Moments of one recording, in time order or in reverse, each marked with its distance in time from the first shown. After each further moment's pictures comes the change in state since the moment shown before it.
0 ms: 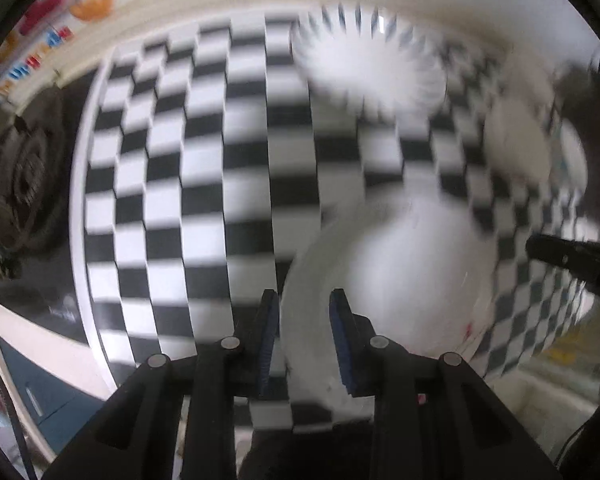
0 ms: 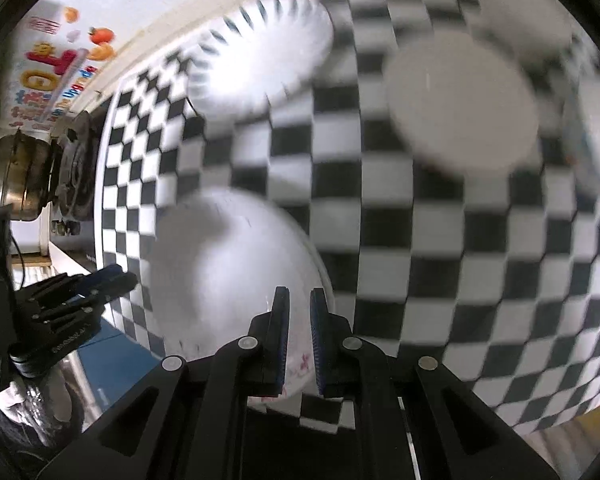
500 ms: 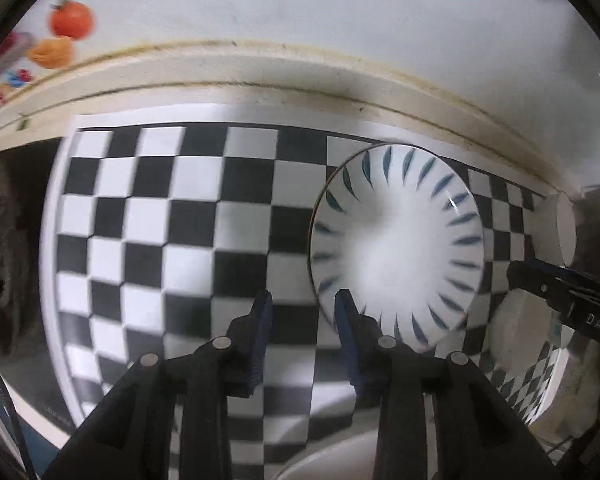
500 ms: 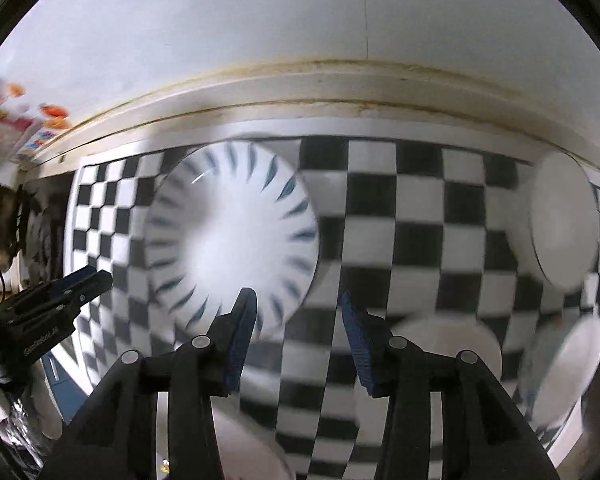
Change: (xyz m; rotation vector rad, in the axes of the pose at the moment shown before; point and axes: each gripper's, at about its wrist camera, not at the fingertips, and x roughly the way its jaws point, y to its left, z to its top) left arm 0.048 0.050 0.171 -0.122 -0.003 -0.087; right arm 0.012 -0.008 0.209 -0.027 -0.031 -0.120
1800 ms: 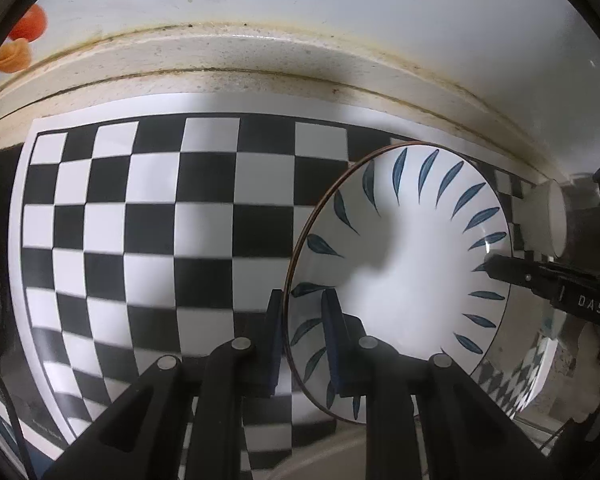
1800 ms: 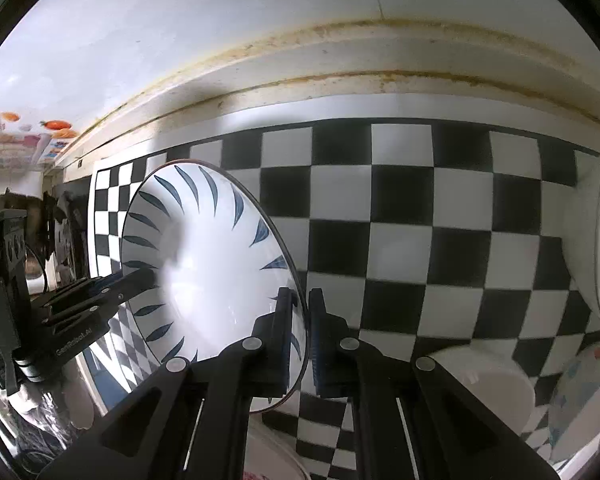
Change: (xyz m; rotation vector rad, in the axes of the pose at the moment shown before) left arm 0.009 -0.009 -0.003 0.044 0.040 -0.069; right arm 0.024 -0.018 0.010 0.024 0.095 0.174
